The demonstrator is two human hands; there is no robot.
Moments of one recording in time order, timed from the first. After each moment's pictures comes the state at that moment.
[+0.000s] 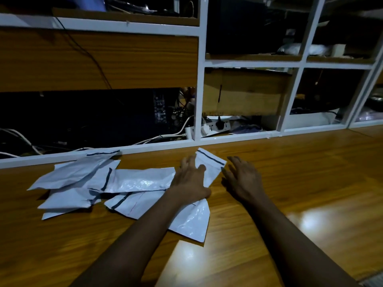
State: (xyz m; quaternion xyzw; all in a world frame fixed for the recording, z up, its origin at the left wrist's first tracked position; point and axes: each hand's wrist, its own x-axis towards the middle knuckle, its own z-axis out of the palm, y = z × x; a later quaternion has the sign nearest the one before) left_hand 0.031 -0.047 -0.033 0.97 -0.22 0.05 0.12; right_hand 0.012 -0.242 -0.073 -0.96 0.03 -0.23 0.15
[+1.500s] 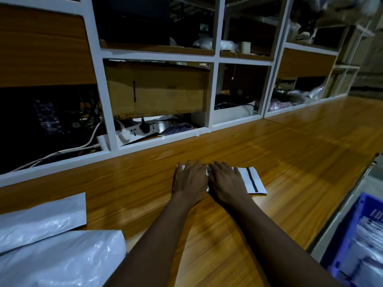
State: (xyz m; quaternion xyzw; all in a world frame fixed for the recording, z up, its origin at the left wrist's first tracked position) left_hand 0.045 -0.271 -0.063 0.90 -0.42 0.13 0.05; right_hand -0.028 -0.386 -0.076 -0.98 0.11 -0.19 0.02
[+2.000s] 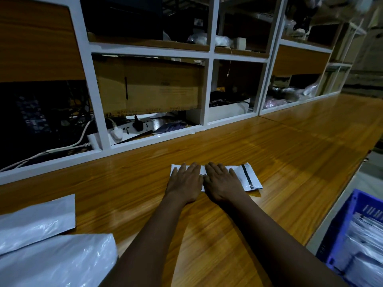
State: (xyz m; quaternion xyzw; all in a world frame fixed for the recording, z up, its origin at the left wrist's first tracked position) left_hand 0.060 -0.275 -0.077 0.91 -0.42 0.01 0.06; right_hand -0.018 -0.403 -0.086 -0.99 0.12 -0.05 -0.01
